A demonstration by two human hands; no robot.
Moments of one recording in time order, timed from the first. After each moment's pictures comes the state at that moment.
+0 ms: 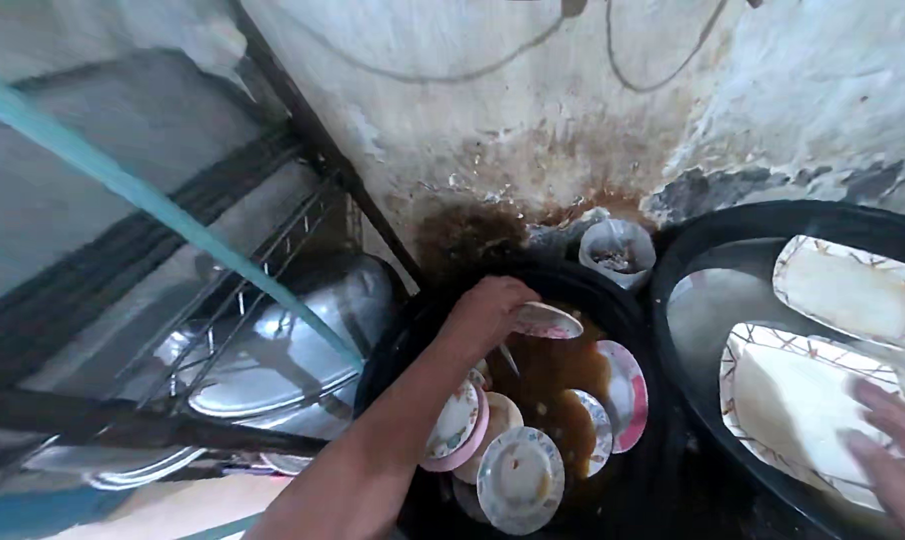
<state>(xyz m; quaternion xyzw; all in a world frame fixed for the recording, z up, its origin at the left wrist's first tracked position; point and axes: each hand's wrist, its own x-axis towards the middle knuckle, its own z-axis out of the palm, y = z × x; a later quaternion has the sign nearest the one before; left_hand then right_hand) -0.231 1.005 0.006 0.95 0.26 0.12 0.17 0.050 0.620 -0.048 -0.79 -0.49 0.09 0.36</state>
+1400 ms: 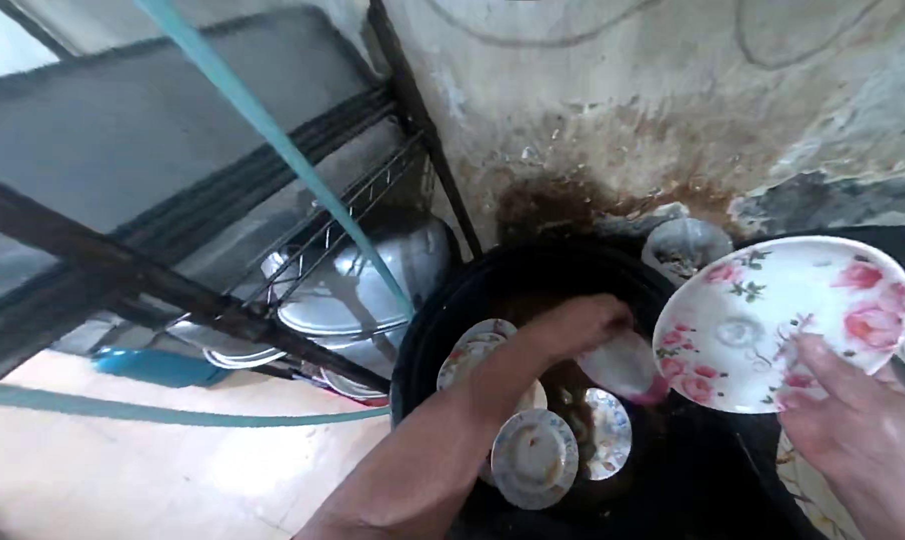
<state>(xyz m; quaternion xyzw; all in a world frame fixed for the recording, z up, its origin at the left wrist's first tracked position) -0.188 0.966 -0.004 0.93 0.22 0.03 0.30 0.007 0.782 -0.014 -0.46 -0.26 0.38 0.76</state>
